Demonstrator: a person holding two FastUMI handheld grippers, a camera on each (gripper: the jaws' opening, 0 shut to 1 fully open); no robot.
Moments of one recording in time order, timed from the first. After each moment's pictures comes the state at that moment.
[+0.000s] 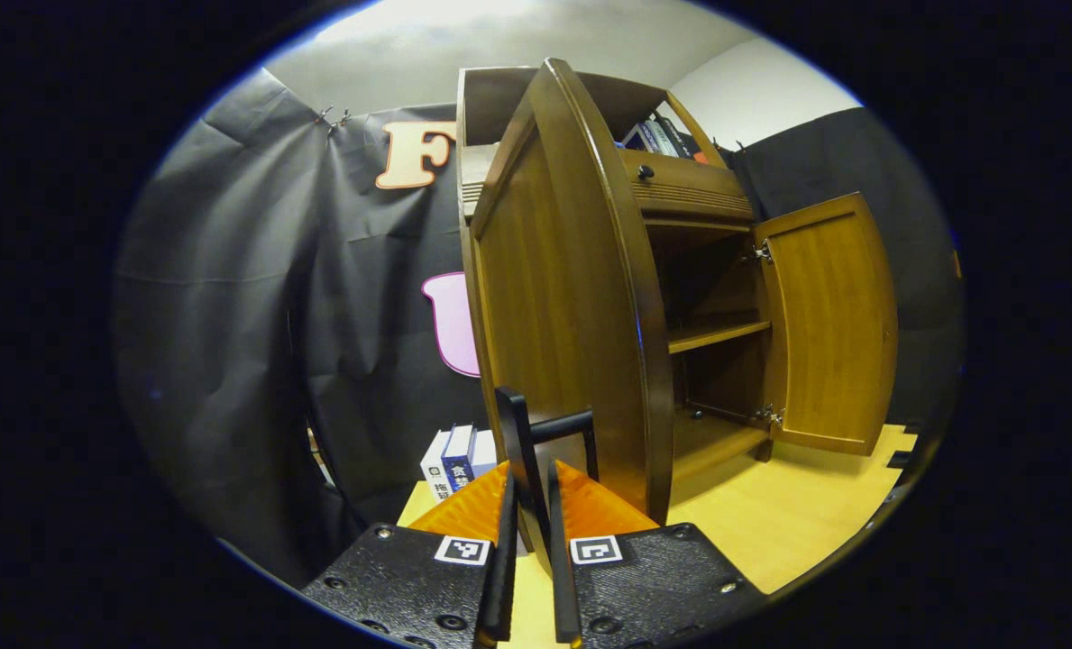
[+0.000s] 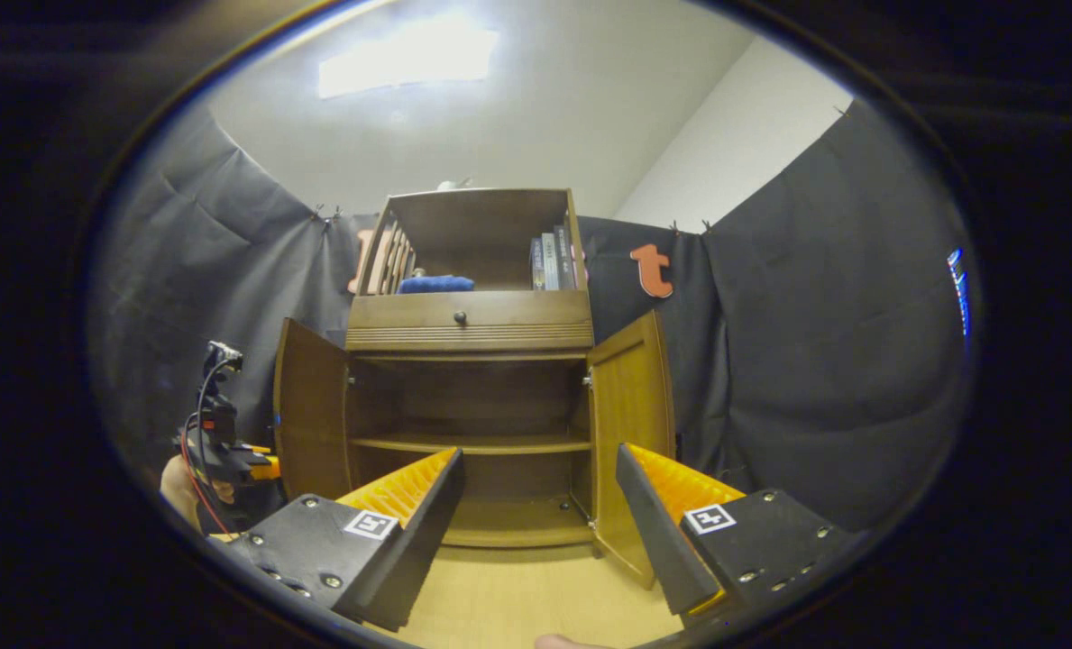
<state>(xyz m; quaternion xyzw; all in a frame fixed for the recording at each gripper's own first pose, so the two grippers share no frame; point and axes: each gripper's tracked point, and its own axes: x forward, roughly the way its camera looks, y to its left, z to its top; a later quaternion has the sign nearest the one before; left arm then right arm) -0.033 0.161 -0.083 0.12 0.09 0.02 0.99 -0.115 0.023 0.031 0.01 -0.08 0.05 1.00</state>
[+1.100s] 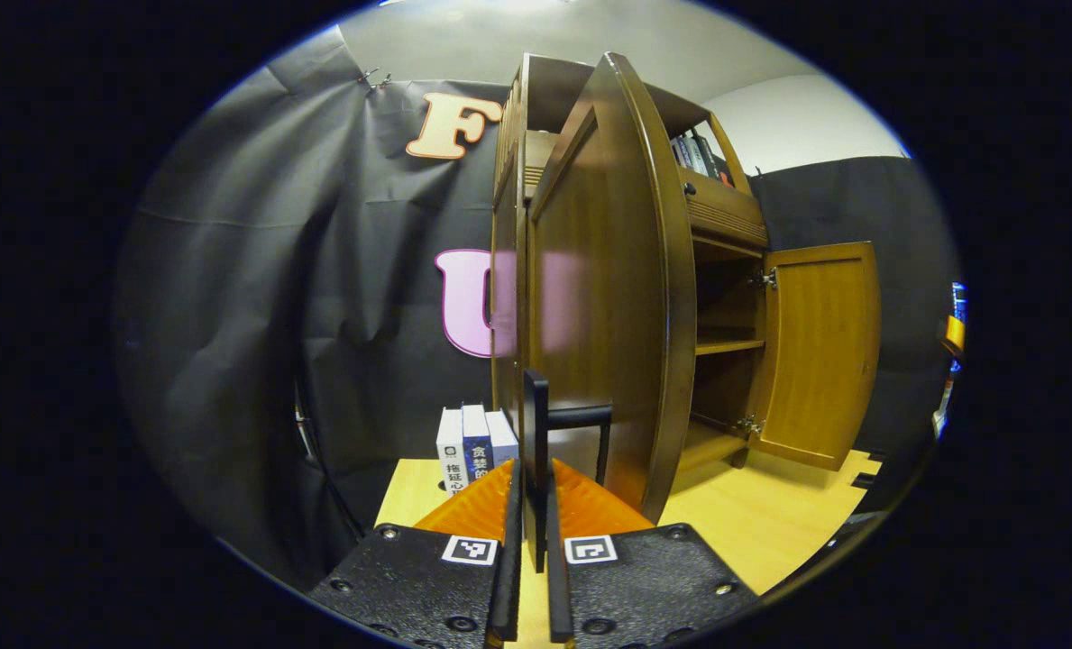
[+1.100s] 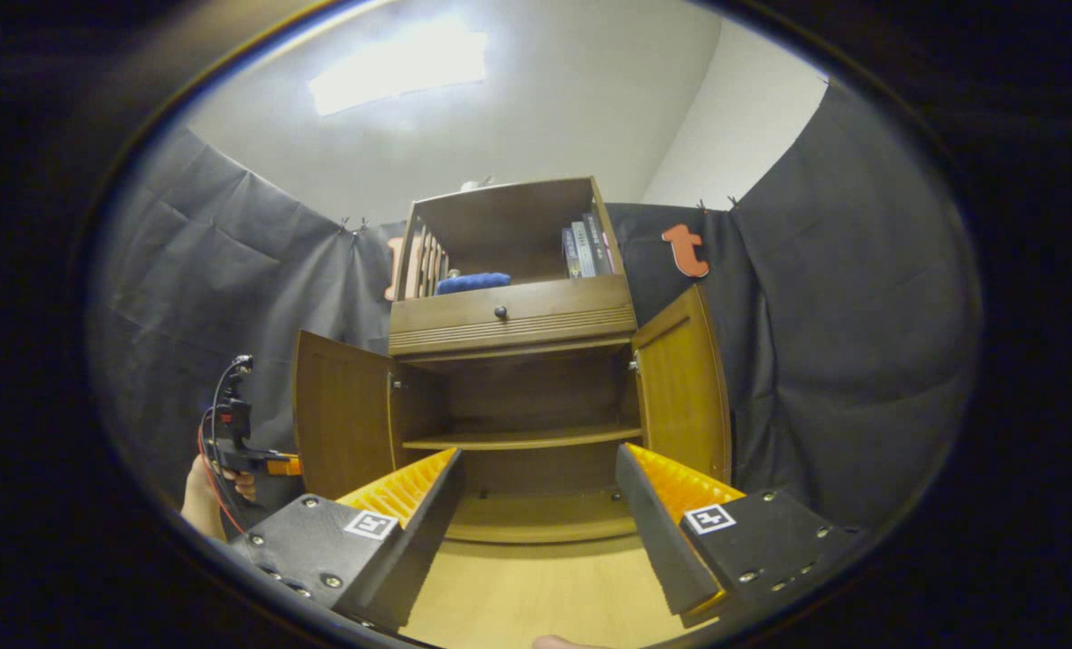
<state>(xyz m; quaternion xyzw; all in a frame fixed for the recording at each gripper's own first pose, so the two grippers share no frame) -0.049 0.211 -0.080 0.05 0.11 -0.01 0.99 -0.120 0.049 0.016 0.05 -0.06 0.12 0.99</state>
